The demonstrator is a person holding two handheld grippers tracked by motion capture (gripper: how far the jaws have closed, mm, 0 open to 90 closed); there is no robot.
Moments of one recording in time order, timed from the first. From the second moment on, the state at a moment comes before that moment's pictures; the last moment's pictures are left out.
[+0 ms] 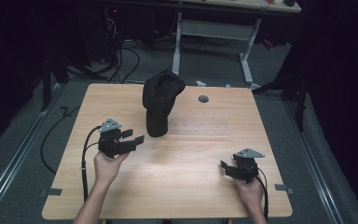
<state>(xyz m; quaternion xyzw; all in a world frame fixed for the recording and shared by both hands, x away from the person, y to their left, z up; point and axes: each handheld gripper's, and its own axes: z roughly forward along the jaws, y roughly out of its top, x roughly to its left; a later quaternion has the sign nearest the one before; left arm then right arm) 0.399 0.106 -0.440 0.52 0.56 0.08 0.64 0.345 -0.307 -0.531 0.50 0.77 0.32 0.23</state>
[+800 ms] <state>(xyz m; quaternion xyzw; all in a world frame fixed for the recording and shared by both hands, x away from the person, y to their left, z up) 0.377 0.124 -0.458 0.51 0.58 0.08 0.63 0.345 -0.307 -0.531 0.51 0.77 0.32 0.23</state>
